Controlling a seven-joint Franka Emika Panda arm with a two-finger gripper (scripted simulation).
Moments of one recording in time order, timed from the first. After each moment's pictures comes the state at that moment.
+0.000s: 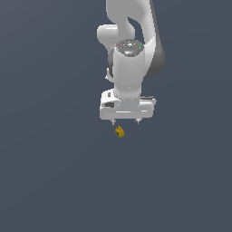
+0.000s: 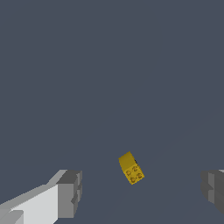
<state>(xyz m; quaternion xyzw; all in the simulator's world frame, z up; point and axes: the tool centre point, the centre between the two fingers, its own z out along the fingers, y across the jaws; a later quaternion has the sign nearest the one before) 0.015 0.040 0.204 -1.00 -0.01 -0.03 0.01</state>
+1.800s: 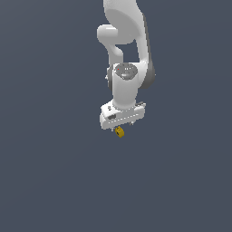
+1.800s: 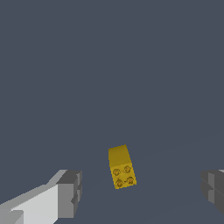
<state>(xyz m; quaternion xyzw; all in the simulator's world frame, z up) -0.013 0.030 0.132 -0.98 -0.17 -0.02 0.00</state>
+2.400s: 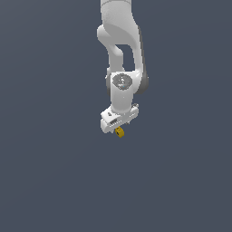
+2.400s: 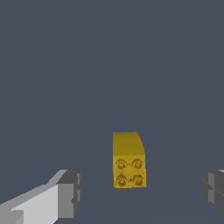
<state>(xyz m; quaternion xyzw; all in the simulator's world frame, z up) -0.042 0.022 0.081 -0.96 -0.28 0.00 0.00</state>
